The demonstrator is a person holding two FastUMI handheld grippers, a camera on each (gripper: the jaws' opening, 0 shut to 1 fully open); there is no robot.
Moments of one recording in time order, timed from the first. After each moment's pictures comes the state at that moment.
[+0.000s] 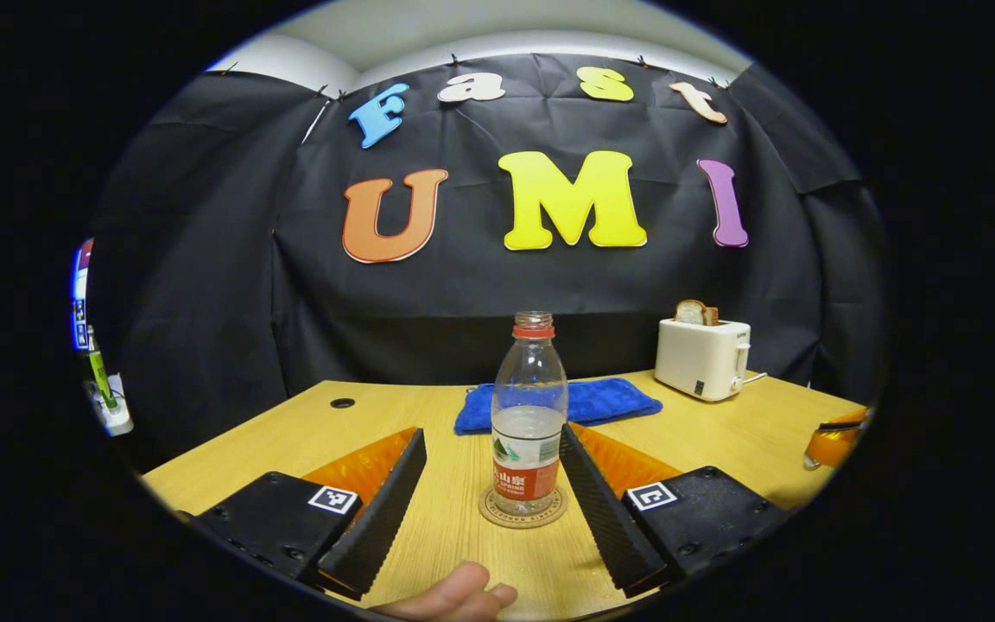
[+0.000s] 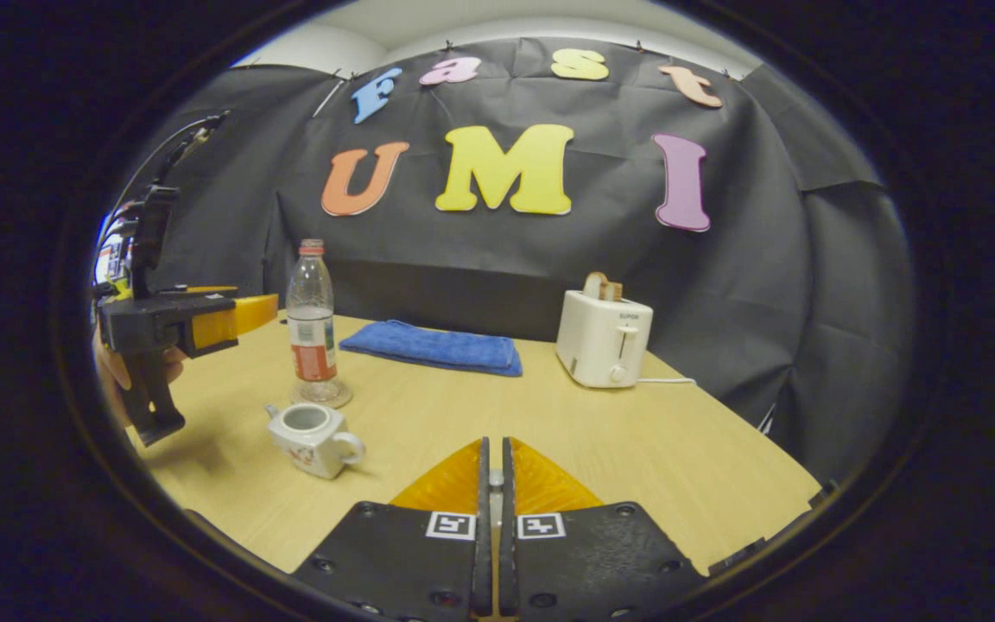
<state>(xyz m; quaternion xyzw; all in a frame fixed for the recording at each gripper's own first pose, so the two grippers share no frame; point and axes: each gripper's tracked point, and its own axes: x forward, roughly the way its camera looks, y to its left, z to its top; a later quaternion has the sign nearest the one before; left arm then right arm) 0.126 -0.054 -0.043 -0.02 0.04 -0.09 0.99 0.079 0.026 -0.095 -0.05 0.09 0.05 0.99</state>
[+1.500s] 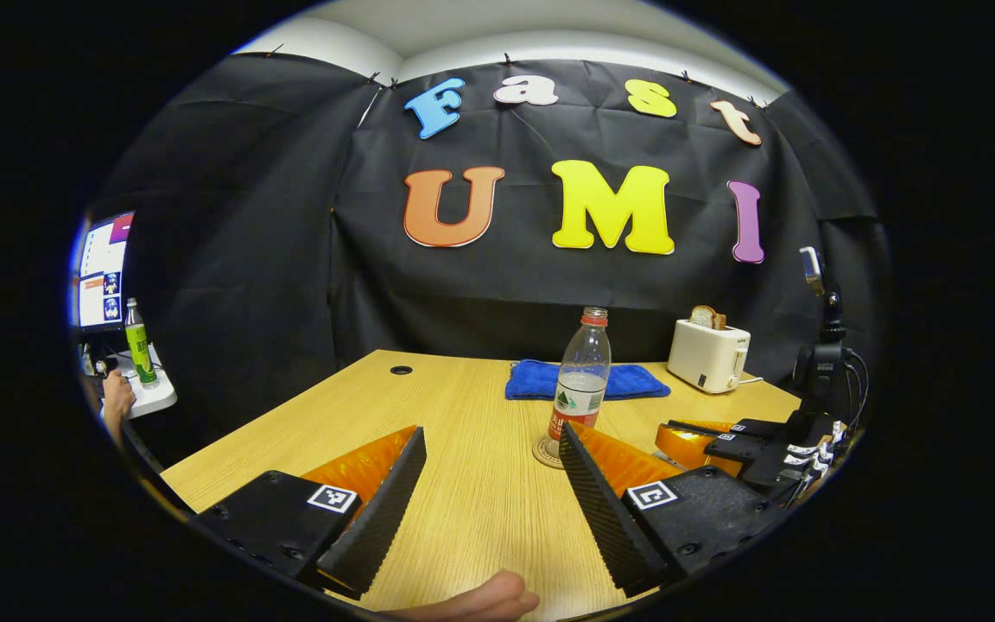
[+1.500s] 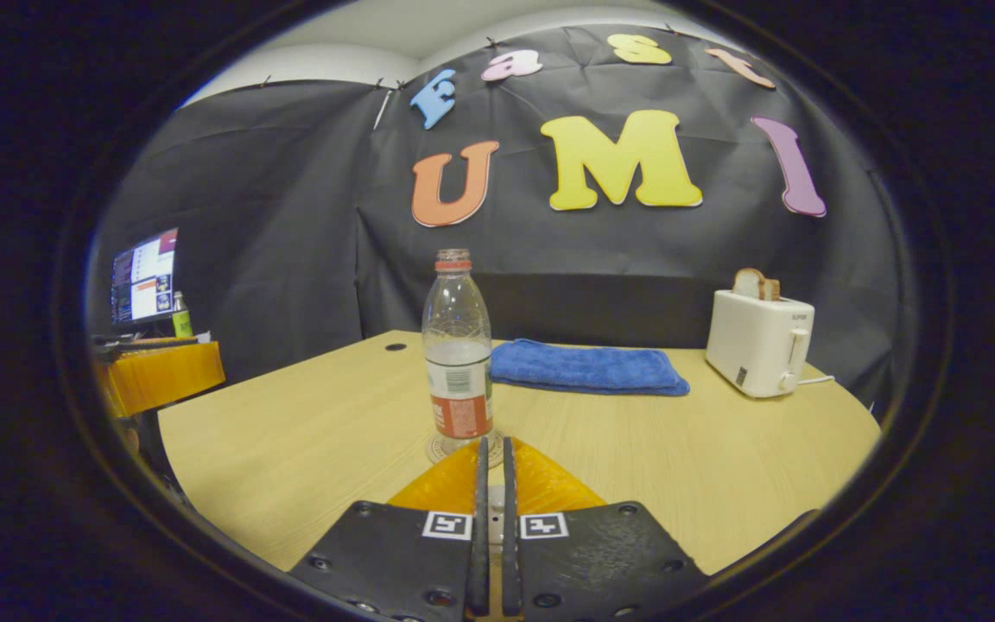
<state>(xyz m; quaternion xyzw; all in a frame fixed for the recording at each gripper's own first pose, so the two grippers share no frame) 0.044 0.021 -0.042 -0.06 0.07 -0.05 0.99 0.132 0.188 -0.104 -0.02 0.10 0.19 0.98</state>
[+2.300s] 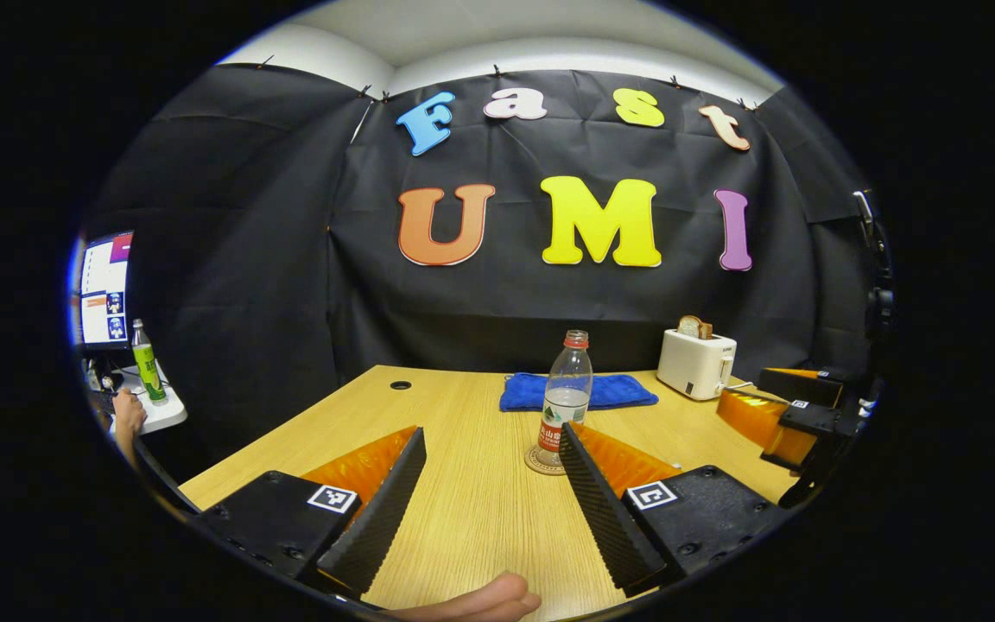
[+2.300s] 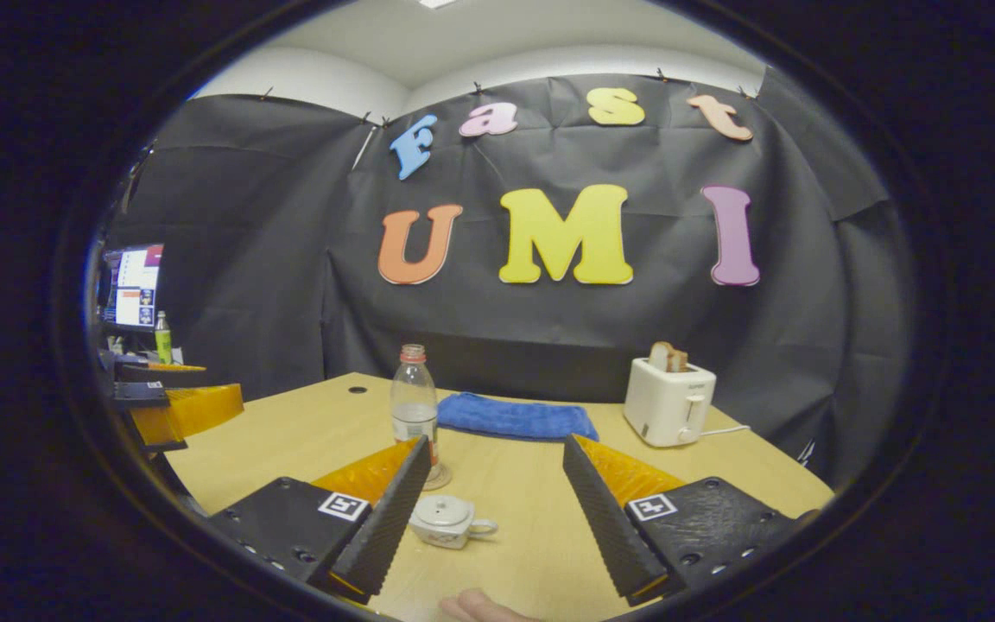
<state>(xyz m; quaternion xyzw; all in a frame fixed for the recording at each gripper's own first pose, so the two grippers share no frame) 0.017 0.019 -0.011 -0.04 0.05 -0.05 1.00 0.046 0.101 -0.002 -0.03 0.01 0.10 0.99</state>
